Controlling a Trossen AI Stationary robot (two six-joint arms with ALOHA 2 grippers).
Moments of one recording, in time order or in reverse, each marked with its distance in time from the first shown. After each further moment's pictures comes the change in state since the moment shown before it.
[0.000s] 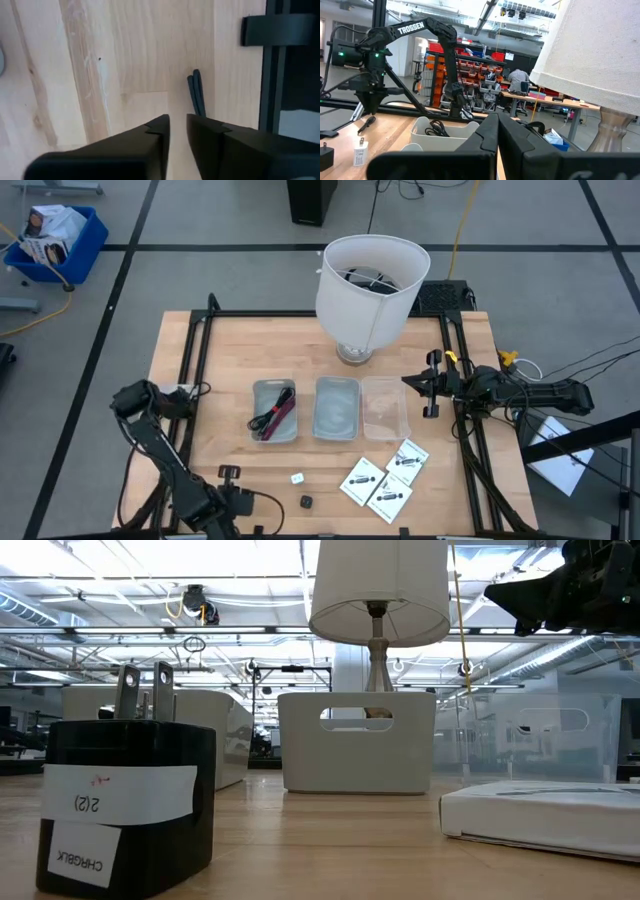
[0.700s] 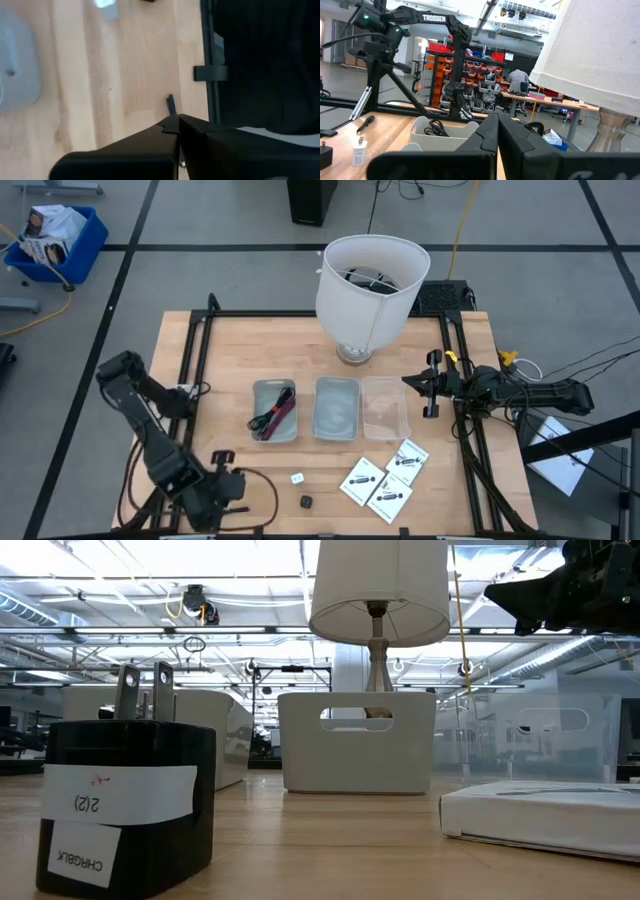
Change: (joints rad) left arm 0.042 -0.274 0.001 0.024 -0.030 0.053; right arm 0.000 0.000 0.000 0.000 0.000 -0.008
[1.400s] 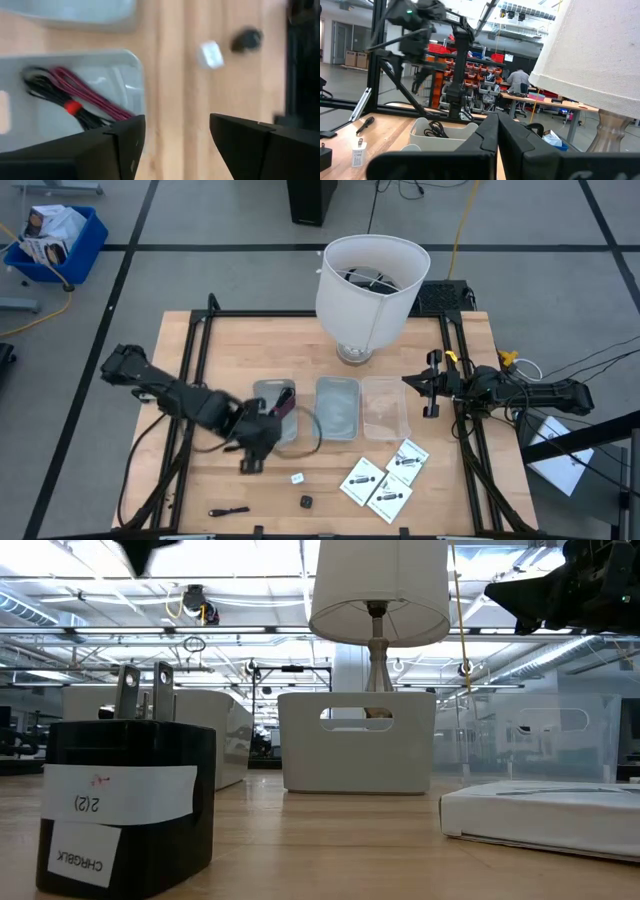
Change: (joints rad) left arm 0.439 -0.050 0.050 -0.125 0.031 0.367; right arm 0.000 0.000 0.000 0.006 0.000 0.000
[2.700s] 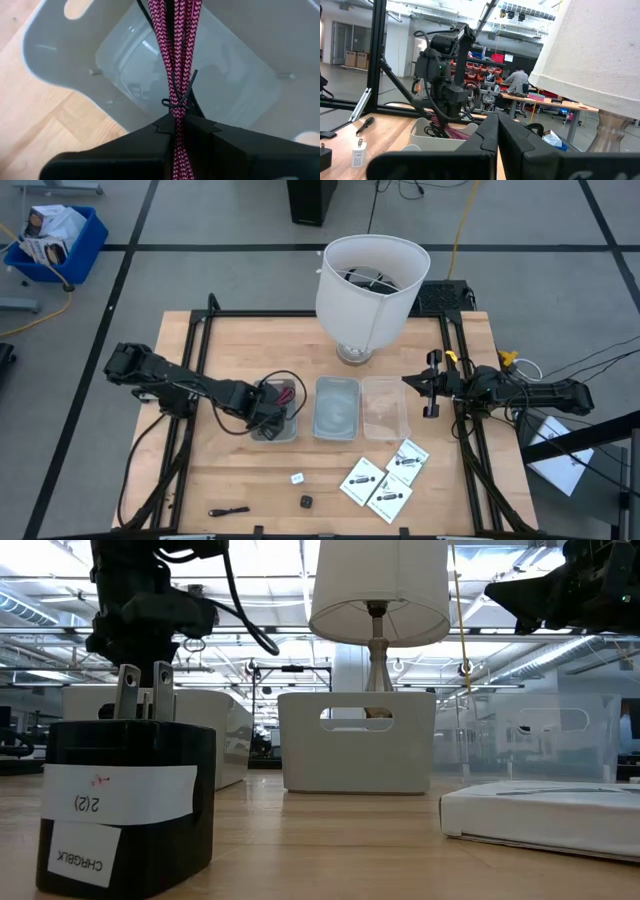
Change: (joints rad) left arm 0.255 0.012 -0.366 0.134 -0.100 -0.530; right arm 0.000 0.000 0.000 0.001 0.001 0.000
